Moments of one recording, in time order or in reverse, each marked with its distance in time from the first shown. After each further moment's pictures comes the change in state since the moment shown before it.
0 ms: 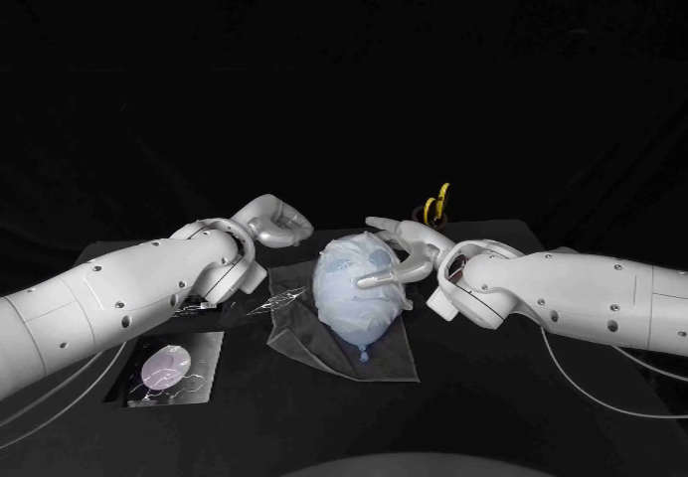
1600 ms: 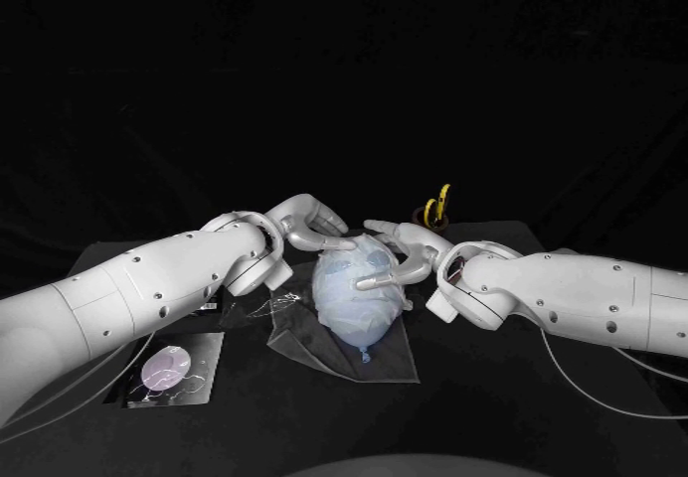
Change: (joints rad) left arm 0.000 0.112 0.024 -0.073 -0.052 0.155 0.065; left_hand 0.233 0.067 -0.689 0.192 -0.002 -0.078 0.019 -0.043 -0.111 -0.057 0.066 -0.266 -0.069 -0.013 0.082 -0.581 -0.190 -0.077 -0.193 0.016 -0.499 -0.464; right arm 0.001 0.005 0.002 0.000 0.001 0.021 -0.012; right_hand 0.004 0.004 0.005 0.000 -0.004 0.000 0.000 0.000 0.000 -0.004 -0.004 -0.001 -0.007 0.000 0.000 0.000 -0.001 -0.001 0.000 0.000 0.000 0.000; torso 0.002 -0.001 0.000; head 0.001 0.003
